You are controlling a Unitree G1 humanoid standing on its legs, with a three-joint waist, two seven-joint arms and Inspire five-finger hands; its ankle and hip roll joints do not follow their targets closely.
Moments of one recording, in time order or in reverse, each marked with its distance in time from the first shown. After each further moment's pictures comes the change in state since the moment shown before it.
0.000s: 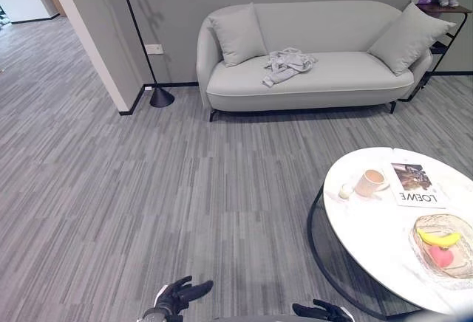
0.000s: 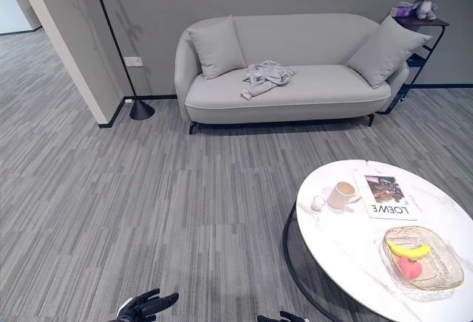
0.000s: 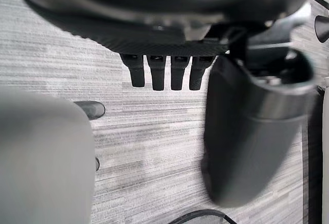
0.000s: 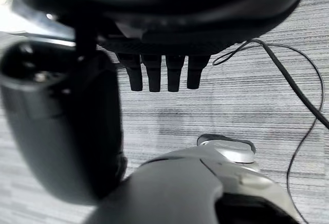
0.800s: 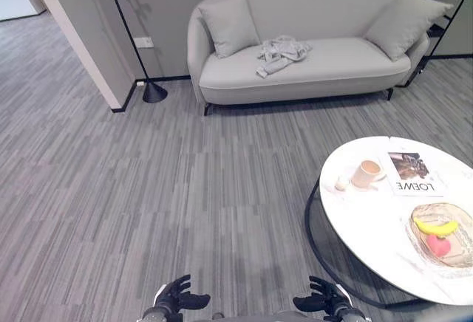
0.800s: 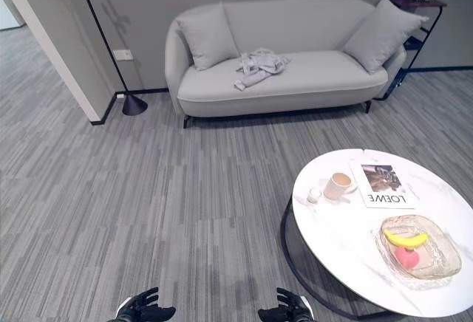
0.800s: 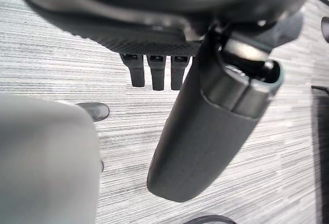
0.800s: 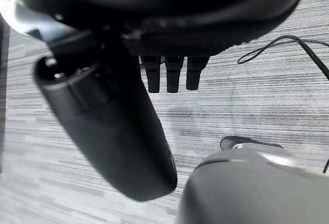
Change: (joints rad) left arm -0.043 0.004 0.001 0.000 -0.038 -0.002 0.017; right arm -0.050 -0.021 0.037 -0.103 -0.001 -0.008 0.000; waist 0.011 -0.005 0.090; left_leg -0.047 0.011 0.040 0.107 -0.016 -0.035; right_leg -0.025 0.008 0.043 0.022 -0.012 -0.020
